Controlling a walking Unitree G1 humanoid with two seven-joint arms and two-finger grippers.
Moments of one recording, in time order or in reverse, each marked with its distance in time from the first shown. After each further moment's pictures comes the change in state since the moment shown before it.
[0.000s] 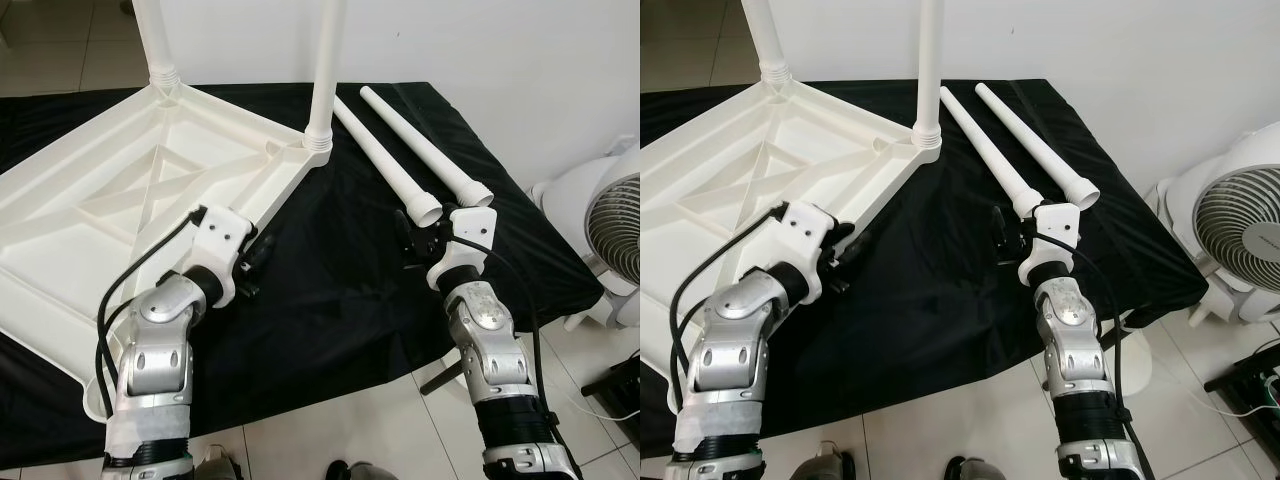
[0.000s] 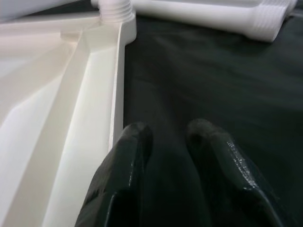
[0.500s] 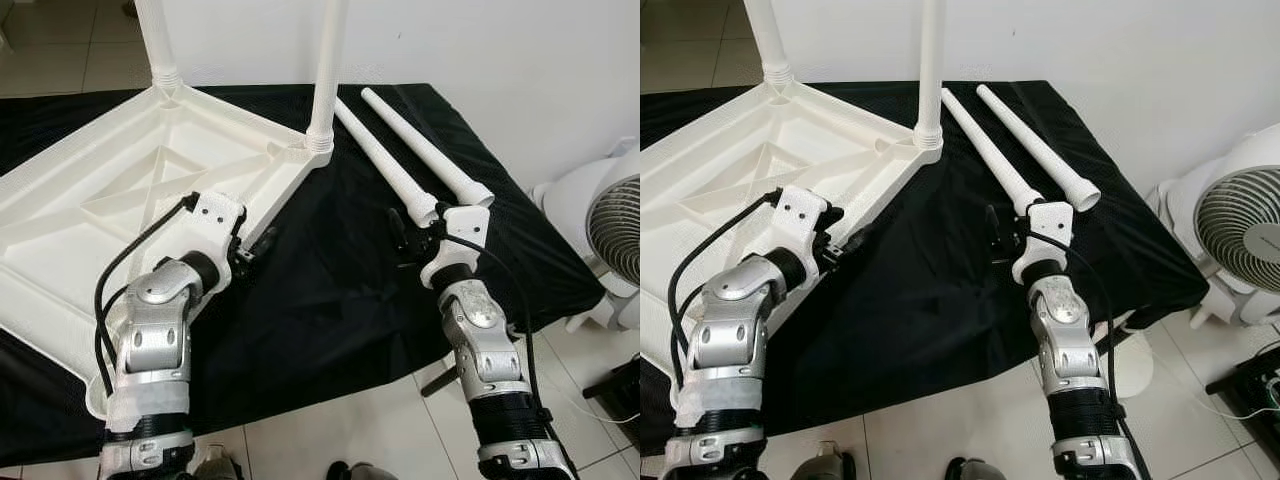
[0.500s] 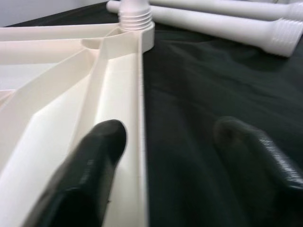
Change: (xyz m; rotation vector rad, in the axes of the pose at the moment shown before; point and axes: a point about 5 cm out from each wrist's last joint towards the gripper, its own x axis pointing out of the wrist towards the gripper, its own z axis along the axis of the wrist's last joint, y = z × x) left arm 0.006 0.019 0.013 -0.003 -0.037 0.029; right arm 0.001 0.004 -0.001 0.007 -0.005 0.011
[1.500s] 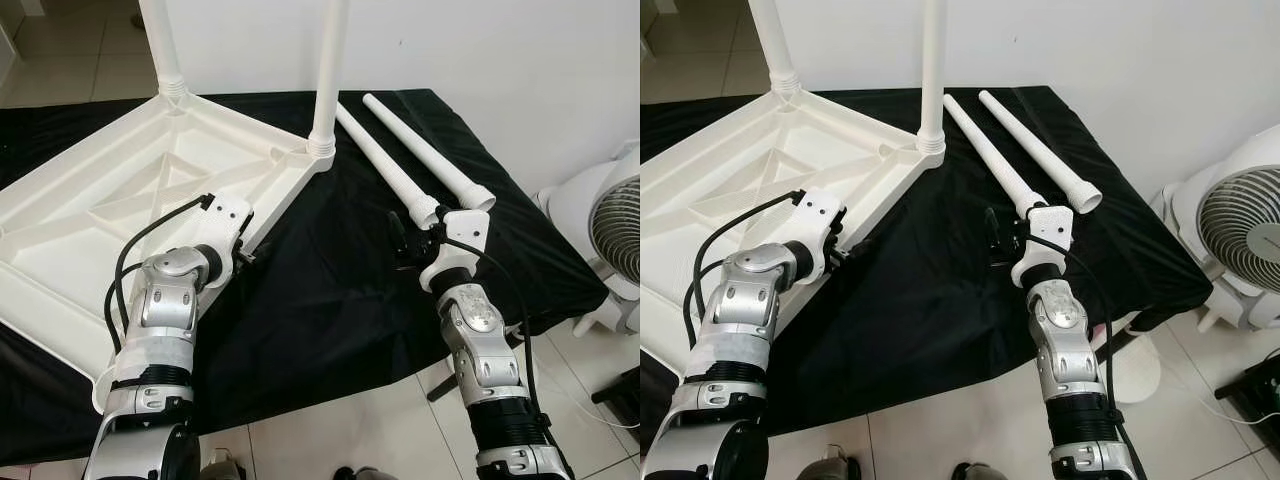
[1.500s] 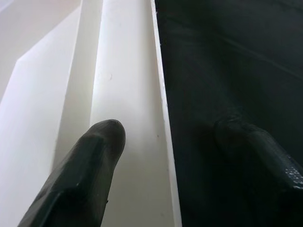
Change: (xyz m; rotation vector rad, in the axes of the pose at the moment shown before) left arm 0.027 0.009 -0.027 -0.011 0.291 -0.026; right arm -0.004 0.001 -0.002 0.011 0.002 -0.022
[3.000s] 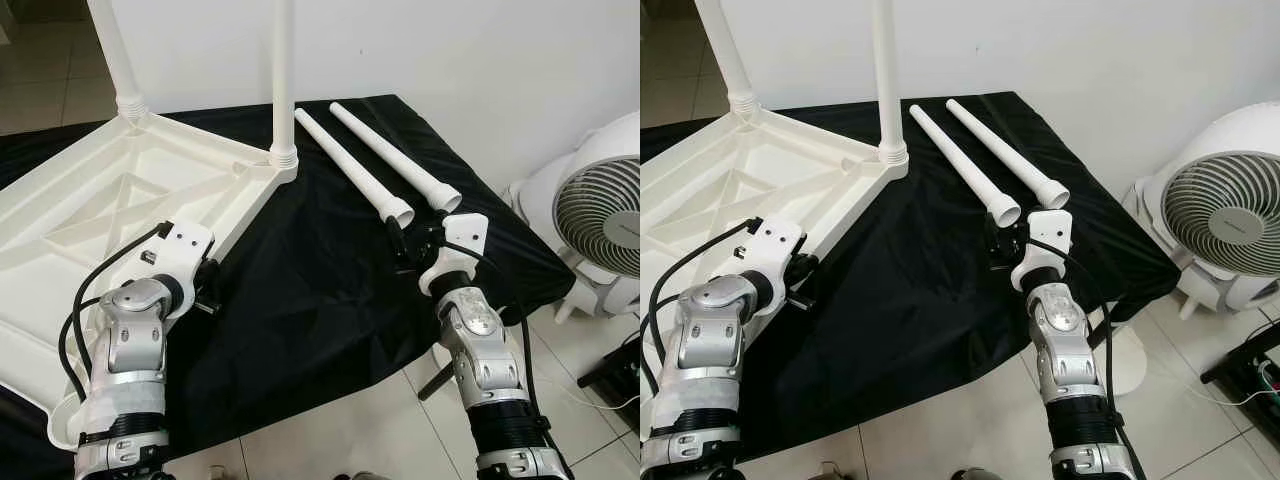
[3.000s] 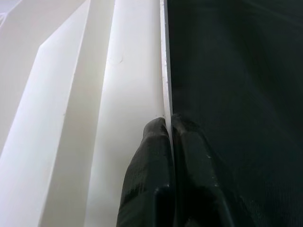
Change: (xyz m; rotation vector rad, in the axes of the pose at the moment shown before) left arm -0.052 0.018 -0.044 -0.010 0.135 0.208; right arm -0.002 0.001 -0.005 0.003 0.017 0.013
